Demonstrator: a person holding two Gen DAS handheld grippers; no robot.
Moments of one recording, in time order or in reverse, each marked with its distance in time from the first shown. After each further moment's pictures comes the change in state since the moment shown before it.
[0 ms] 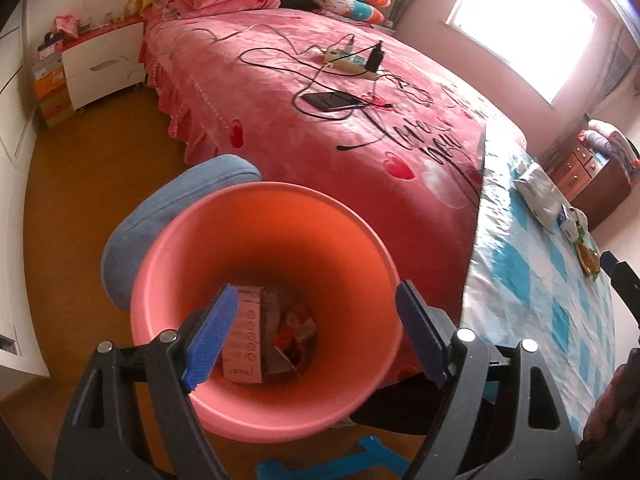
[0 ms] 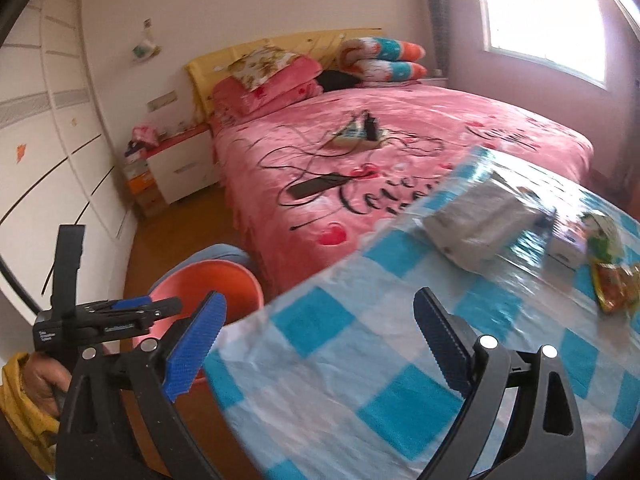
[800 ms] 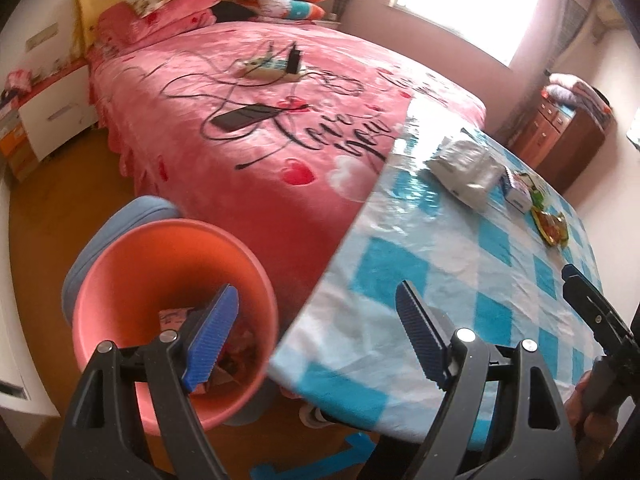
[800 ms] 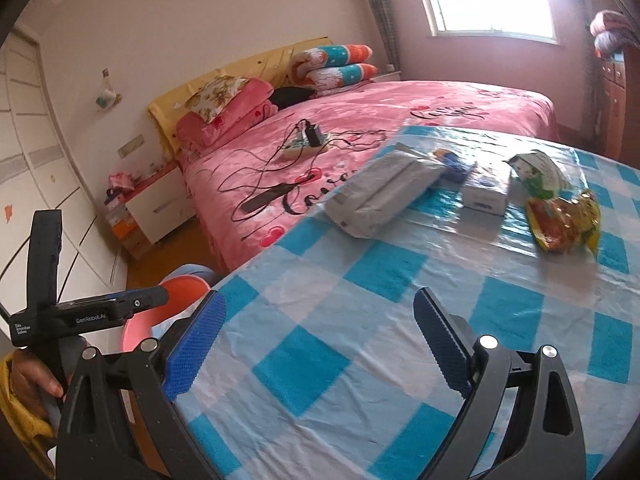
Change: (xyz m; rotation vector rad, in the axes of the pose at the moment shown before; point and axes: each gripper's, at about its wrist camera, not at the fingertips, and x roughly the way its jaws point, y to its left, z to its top) left arm -0.010 -0.117 0.008 0.185 0.002 -0.060; right arm -0.039 -0.088 -0.033 0.180 -0.054 -0.028
